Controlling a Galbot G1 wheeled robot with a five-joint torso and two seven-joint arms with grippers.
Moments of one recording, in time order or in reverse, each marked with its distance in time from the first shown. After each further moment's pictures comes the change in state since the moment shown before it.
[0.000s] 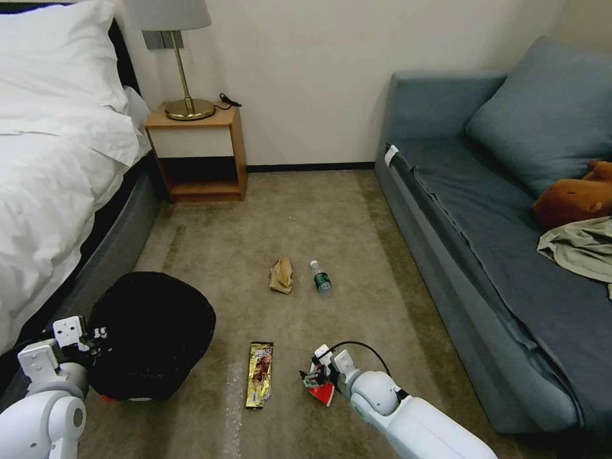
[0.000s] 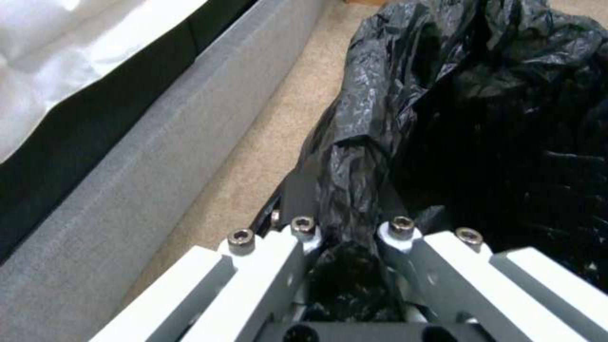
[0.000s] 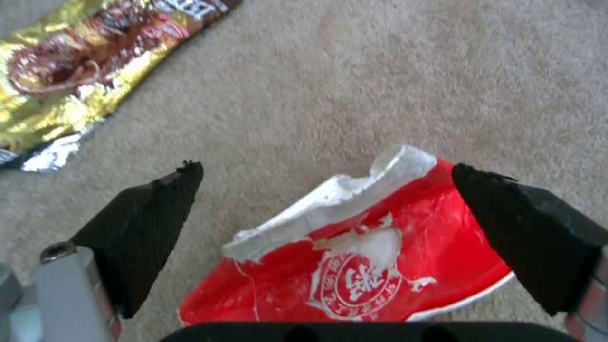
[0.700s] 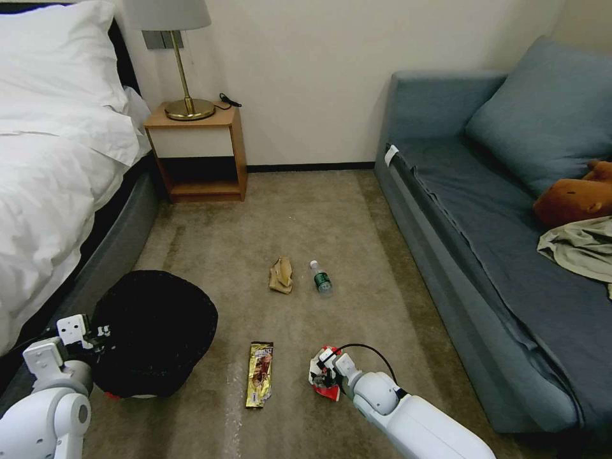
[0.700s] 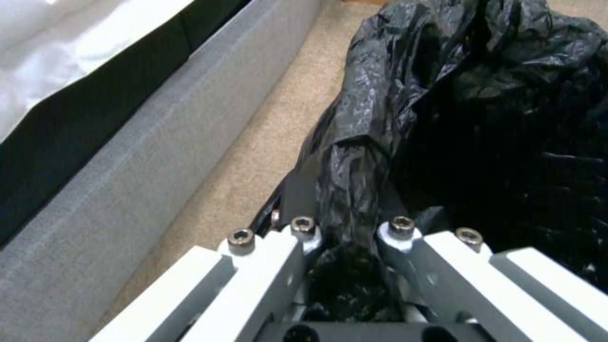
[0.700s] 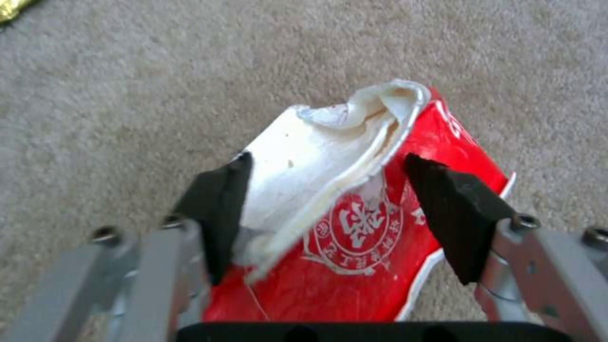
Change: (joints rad) left arm -0.026 -0.006 0.013 0.023 0.012 -0.002 0.000; right arm 0.034 0.009 -0.020 -0.102 -0.063 0.002 -0.023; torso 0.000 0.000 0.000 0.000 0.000
